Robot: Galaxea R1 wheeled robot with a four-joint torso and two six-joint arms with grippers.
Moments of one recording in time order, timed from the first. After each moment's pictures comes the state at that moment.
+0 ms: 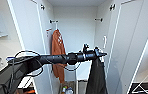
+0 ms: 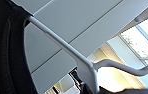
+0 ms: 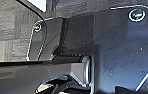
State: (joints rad) left arm 0.07 2.82 -1.40 0.42 -0.10 -1.26; right arm -1.60 3.06 -2.68 -0.48 0.11 0.42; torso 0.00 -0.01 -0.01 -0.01
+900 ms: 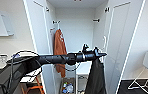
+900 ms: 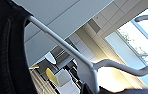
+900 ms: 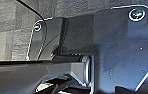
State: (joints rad) left arm 0.07 2.80 -1.37 0.42 -0.10 -1.26; right arm -1.60 3.06 -2.68 -0.48 0.11 0.42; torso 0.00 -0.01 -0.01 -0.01
